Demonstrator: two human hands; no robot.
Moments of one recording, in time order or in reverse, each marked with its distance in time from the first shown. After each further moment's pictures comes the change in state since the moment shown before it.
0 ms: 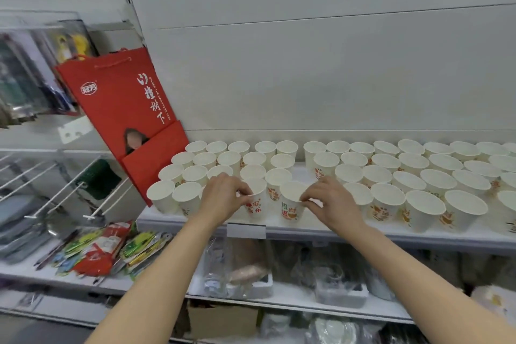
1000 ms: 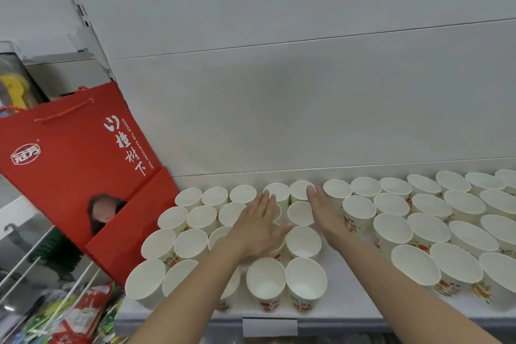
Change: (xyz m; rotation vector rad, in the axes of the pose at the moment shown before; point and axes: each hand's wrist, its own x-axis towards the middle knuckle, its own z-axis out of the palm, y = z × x) left_hand 0.134 -0.025 0.045 0.081 -0.457 0.147; right_hand 0.139 0.048 0.108 0.796 -0.034 0.862
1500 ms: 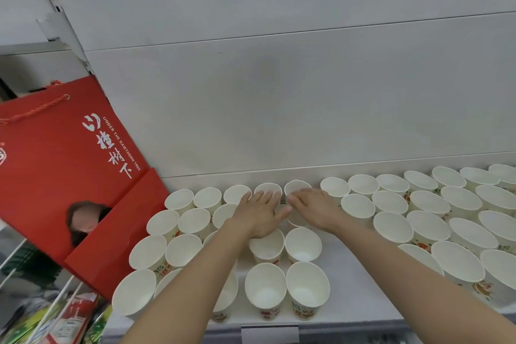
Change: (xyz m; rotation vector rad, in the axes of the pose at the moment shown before) left_hand 0.048 -0.005 -0.010 0.150 -0.054 0.037; right_hand 0.024 -0.017 -0.003 -0.905 -0.160 -0.278
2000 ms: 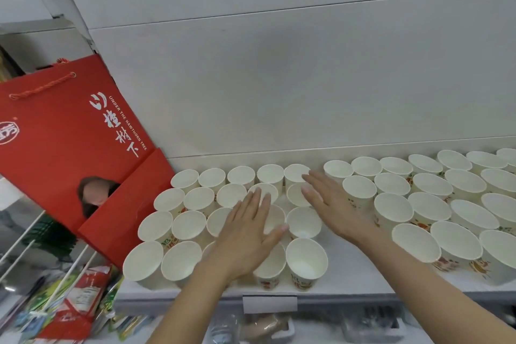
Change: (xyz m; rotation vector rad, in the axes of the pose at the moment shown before) left_hand -0.117 0.020 0.010 -0.159 0.145 -0.039; right_hand -0.064 0.002 -0.002 0.332 0.138 0.007
